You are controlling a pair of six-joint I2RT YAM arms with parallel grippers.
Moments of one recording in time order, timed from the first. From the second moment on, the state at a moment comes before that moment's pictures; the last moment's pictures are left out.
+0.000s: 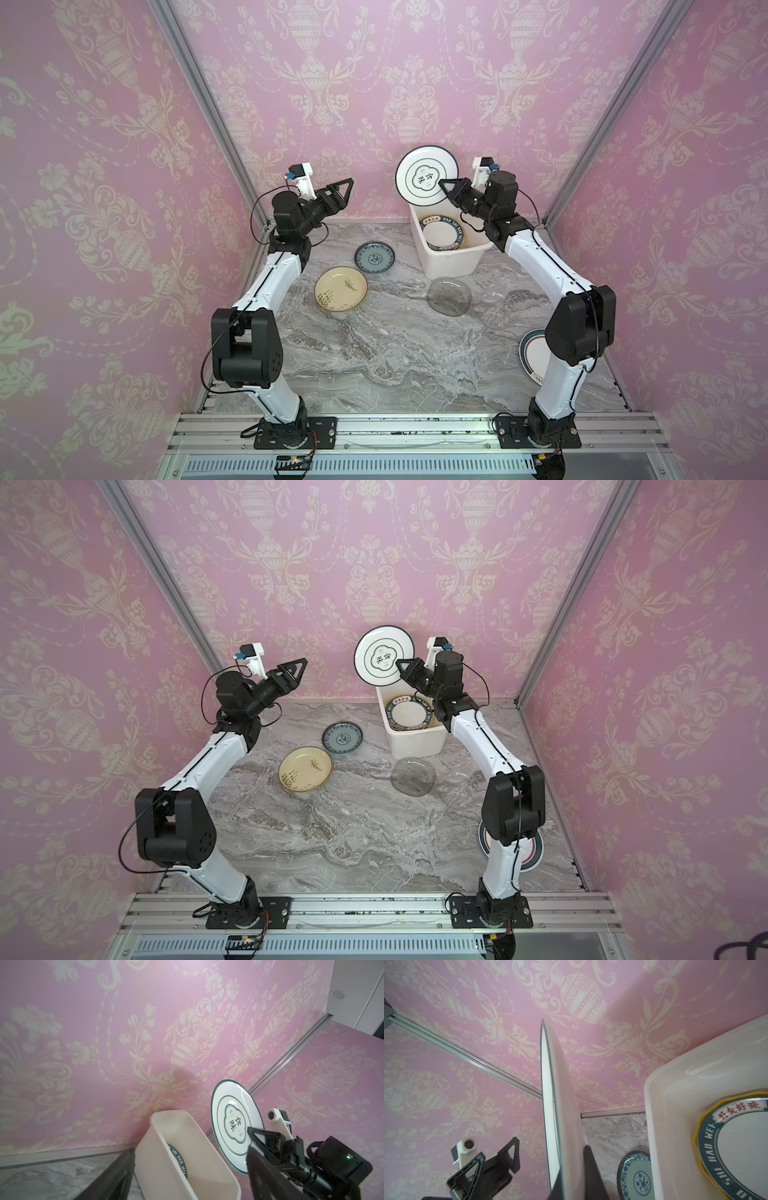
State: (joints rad) left arm 0.00 1.65 1.36 0.45 0.56 -0.70; right arm 0.24 1.87 1.74 0.06 -0.32 0.90
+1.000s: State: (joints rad) left arm -0.23 1.70 1.43 0.06 0.51 0.04; right arm 0.26 2.07 1.75 -0.28 0.17 1.25
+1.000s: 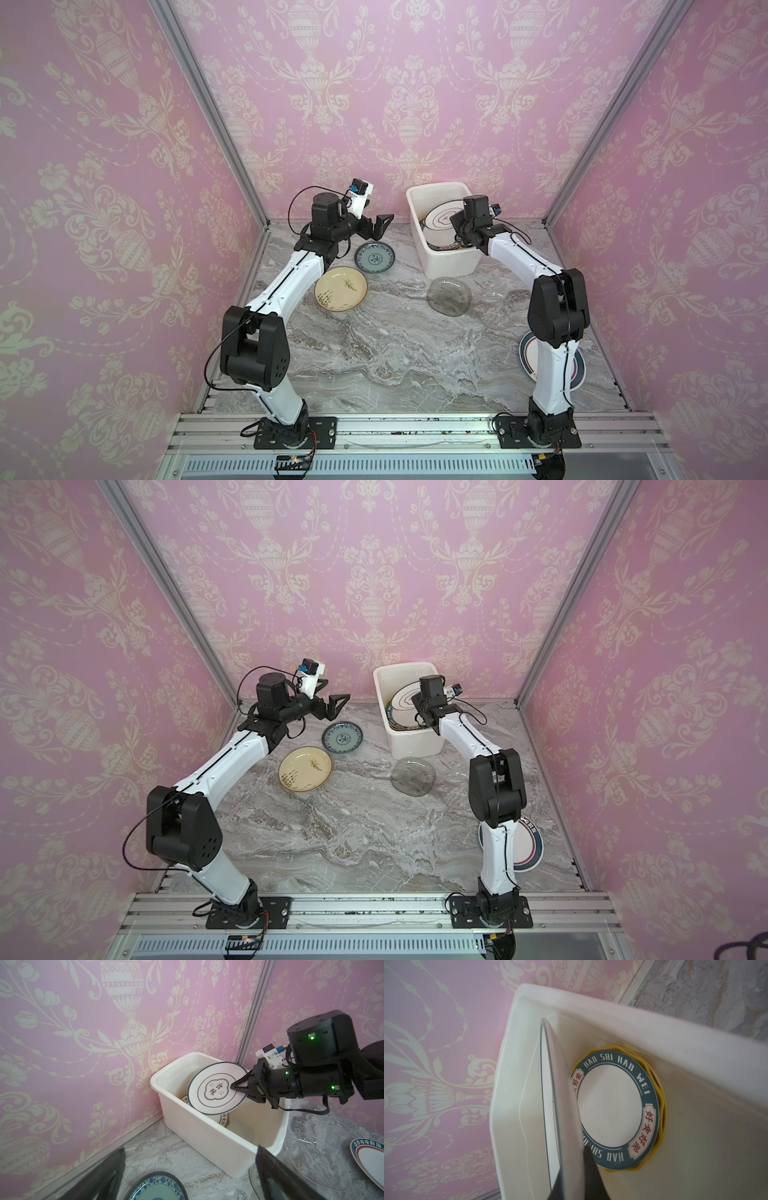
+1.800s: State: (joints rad) left arm -0.23 1.82 1.59 -0.08 0.47 0.09; right arm 0.26 2.30 2.06 -0.47 0.21 1.33
